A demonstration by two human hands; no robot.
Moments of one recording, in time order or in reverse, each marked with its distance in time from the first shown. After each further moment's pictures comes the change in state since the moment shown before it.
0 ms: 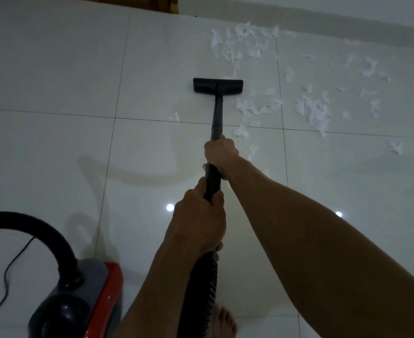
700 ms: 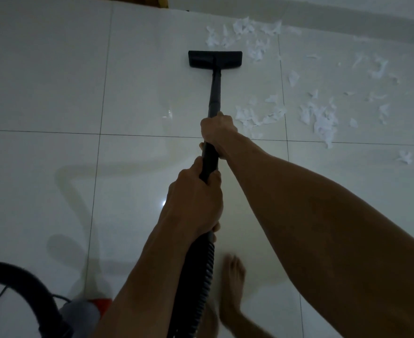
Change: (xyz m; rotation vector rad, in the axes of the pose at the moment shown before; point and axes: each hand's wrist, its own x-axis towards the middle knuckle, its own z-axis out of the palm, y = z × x) left_hand 0.137 0.060 -0.040 -0.175 -0.054 -0.037; right_hand 0.122 -0.105 -0.012 0.008 0.078 0.095
